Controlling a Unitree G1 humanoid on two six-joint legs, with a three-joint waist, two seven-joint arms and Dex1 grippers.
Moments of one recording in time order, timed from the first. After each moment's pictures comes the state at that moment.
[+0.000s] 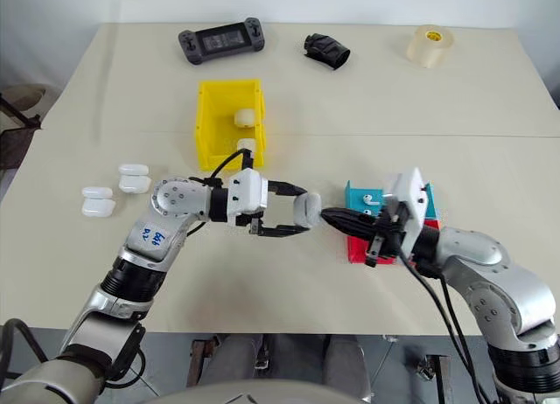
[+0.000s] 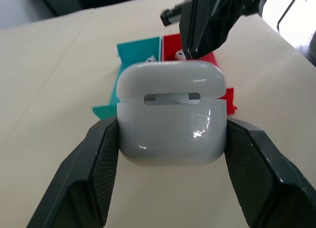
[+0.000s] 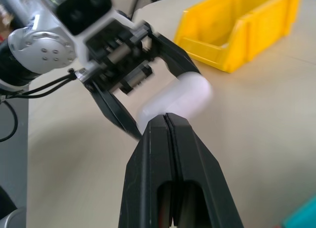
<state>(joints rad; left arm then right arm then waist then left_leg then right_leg) -0.60 0.38 -0.25 -0.03 -0.16 0.12 -1.03 -0.08 -0.73 -0.19 -0.50 0.87 0.63 0.83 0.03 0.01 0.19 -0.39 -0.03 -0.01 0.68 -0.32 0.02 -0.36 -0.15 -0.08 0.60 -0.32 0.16</state>
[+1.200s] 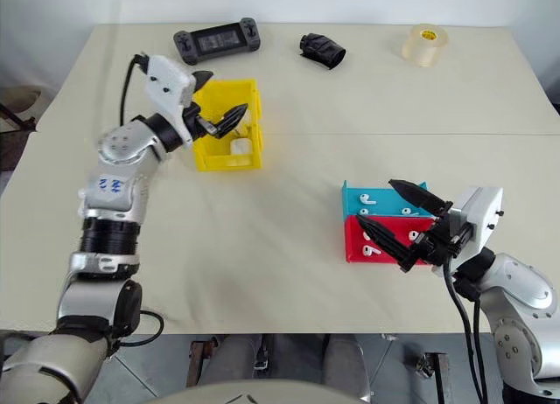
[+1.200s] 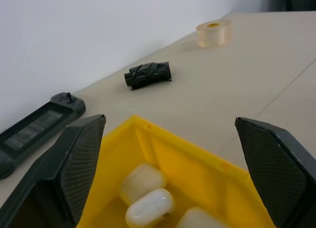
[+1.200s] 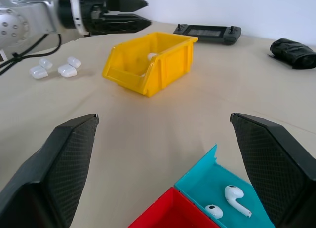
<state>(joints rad) -0.74 0.42 0.07 0.18 -0.14 0.23 -0.56 0.12 -0.61 -0.37 -0.54 0.75 0.35 0.79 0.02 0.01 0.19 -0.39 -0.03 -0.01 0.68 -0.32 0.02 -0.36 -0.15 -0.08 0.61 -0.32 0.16</state>
